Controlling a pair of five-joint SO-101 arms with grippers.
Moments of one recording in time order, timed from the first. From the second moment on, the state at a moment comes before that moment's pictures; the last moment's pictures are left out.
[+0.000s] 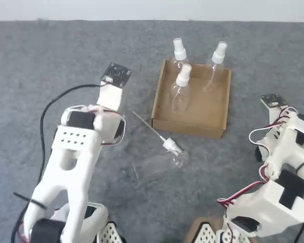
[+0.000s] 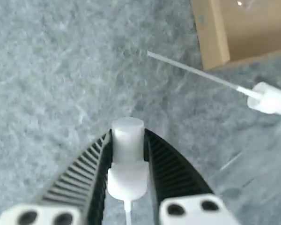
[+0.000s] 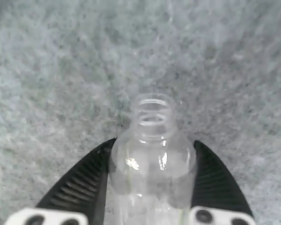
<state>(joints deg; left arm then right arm) 2.7 -26.6 41.9 66.2 -8.2 29.6 6.2 27.5 63.5 44.0</state>
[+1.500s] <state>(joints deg) 2.8 -29.2 49.7 61.3 -8.0 29.5 10.5 17.6 70.9 47.6</state>
